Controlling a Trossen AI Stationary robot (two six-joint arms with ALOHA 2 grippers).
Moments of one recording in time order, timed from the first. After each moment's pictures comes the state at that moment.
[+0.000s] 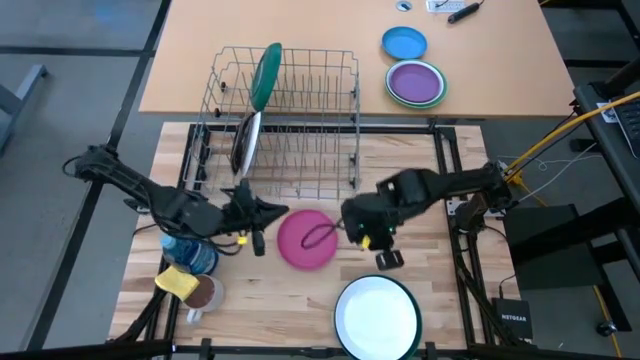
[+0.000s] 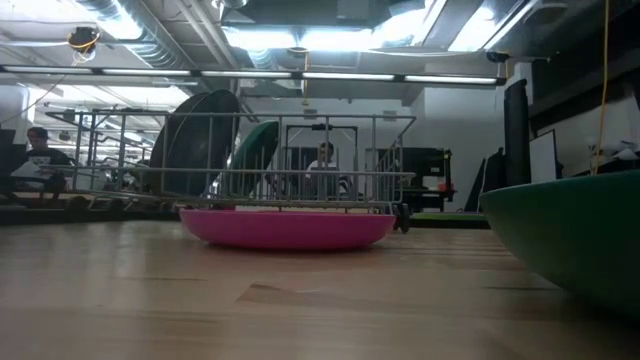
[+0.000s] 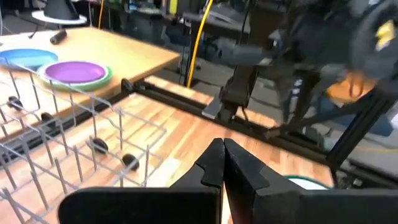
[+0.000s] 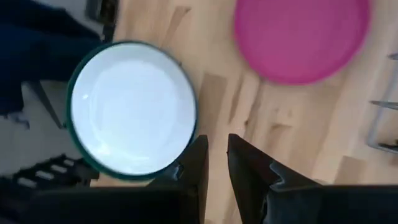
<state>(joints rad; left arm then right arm) -0.46 1.15 0.99 -0.06 -0.78 -0.39 0.27 1.81 2.09 -1.55 -0.19 0.05</state>
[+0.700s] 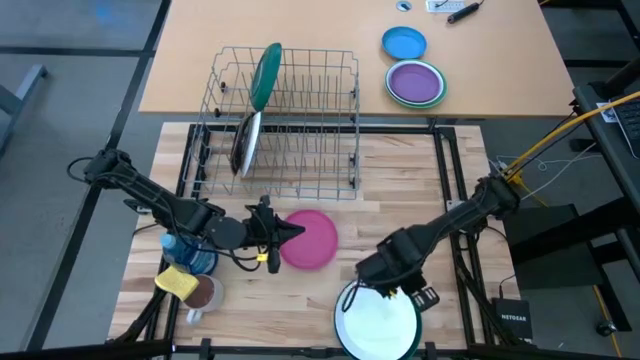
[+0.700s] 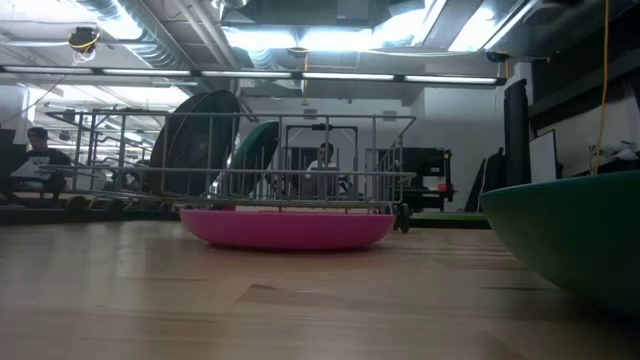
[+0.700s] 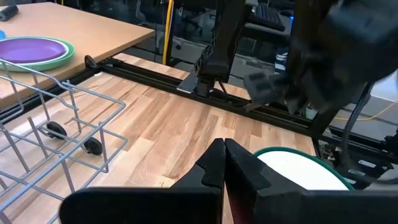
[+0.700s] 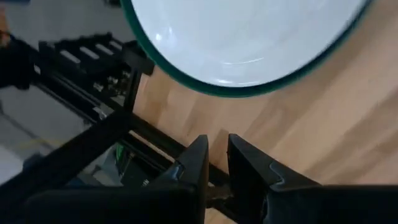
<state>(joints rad) -0.46 1.32 0.99 0.05 -0.66 -0.39 0.51 1.79 1.67 -1.52 -0.45 0.01</state>
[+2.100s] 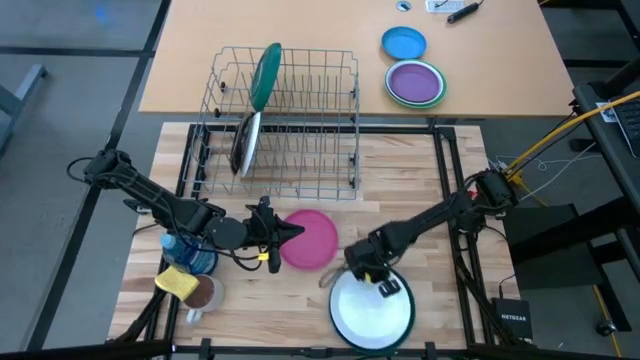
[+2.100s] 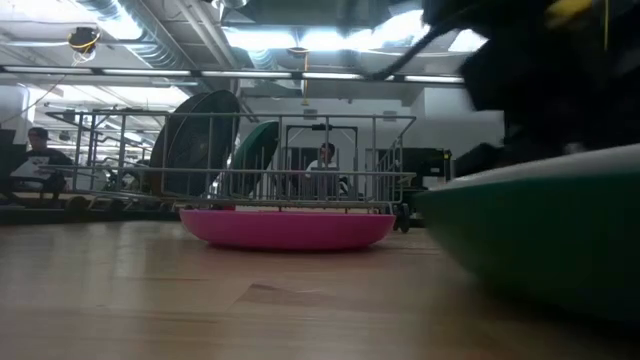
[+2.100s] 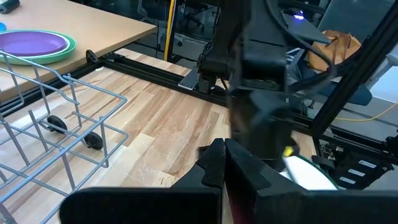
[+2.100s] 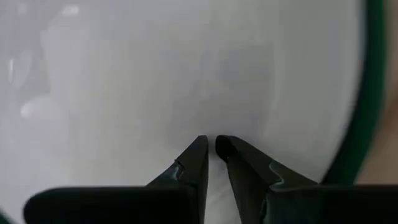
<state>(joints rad) -0.46 1.32 0.99 0.03 -0.66 -0.42 0.35 1.81 1.02 -0.56 -0.32 -0.02</state>
